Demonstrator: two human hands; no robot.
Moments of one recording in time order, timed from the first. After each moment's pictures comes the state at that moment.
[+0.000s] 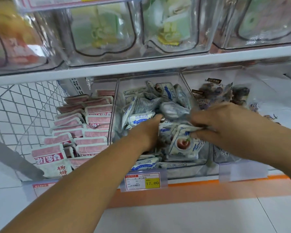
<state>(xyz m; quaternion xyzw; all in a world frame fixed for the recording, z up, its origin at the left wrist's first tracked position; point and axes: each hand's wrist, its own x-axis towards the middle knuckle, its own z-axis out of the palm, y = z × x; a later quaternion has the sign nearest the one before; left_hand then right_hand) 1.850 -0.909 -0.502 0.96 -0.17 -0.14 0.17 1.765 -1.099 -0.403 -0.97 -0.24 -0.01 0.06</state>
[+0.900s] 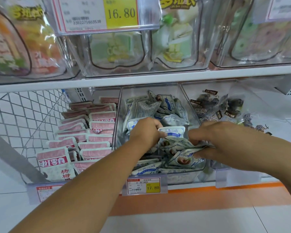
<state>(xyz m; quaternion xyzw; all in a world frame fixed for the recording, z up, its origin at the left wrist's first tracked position) 1.859 -0.911 -0.494 0.94 -0.08 -0.07 0.31 1.753 -1.097 -0.397 -0.97 -0.24 0.09 0.05</state>
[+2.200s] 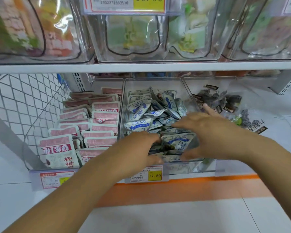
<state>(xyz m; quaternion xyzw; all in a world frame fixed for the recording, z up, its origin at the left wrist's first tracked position) 1.762 -0.854 -0.441 0.94 -0.26 -0.15 0.14 1.765 -1.071 -0.415 -0.97 -0.21 0.09 -0.01</state>
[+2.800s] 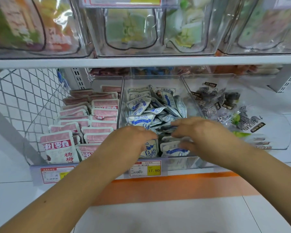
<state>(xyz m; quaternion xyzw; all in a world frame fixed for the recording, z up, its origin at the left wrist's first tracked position) 1.763 -0.838 -0.462 0.94 -0.31 0.04 0.11 1.751 -1.068 -0.444 -0.97 -0.25 -0.05 0.05</state>
